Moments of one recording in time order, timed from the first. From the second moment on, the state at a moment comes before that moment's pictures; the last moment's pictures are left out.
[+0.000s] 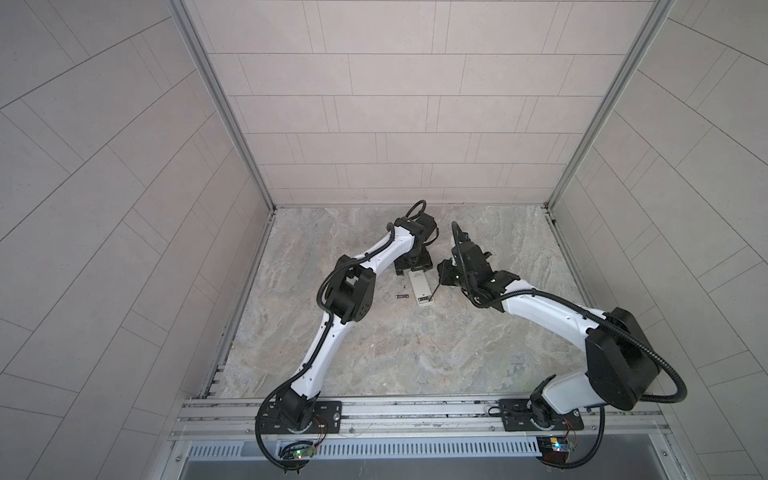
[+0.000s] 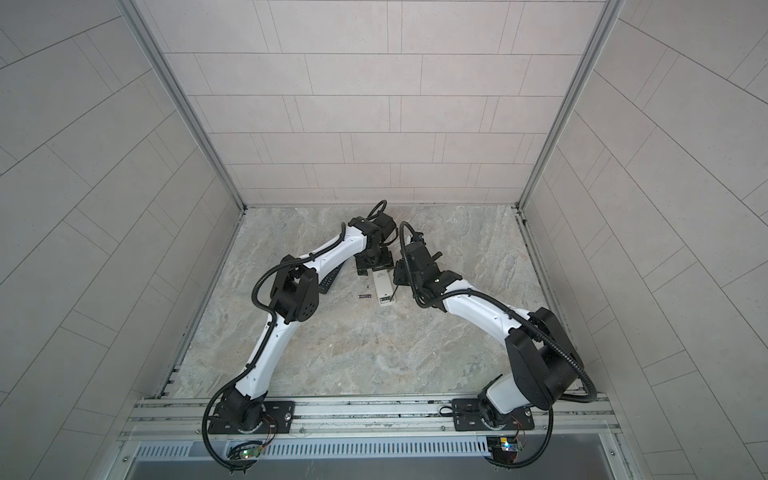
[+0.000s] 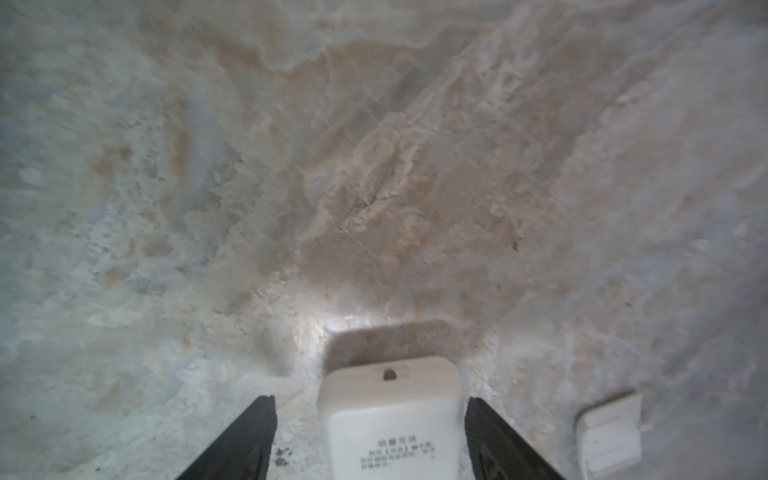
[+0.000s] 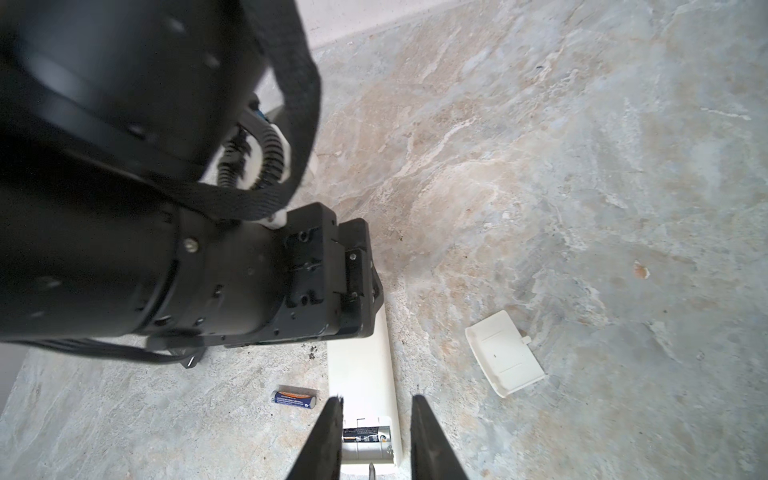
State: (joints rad) left arm -0.61 2.50 2.27 -1.18 0.01 -0.79; right arm 0.57 1.48 0.96 -0.17 0.13 0.58
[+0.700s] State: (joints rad) left arm -0.60 2.43 2.19 -1.19 0.01 -0.82; right arm 0.58 1.44 0.96 -0.14 0.15 0.48
